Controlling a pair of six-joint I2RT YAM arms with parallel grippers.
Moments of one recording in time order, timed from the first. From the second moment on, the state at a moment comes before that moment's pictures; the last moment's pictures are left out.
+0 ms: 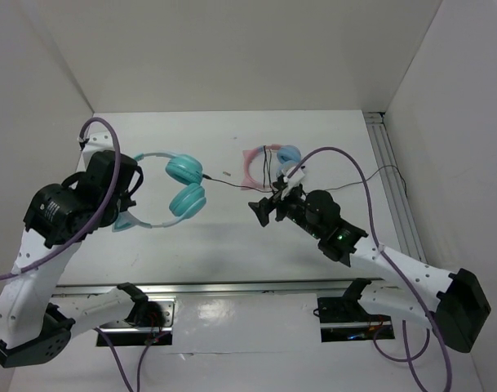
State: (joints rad) left arm -0.55 1.05 1.65 -1.48 -0.70 -0.61; right arm 0.82 0.97 0.62 0.24 0.06 0.03
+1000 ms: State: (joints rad) left arm -0.55 1.02 1.63 -1.48 -0.69 -0.61; right arm 0.54 1.46 0.53 0.78 -0.50 0.24
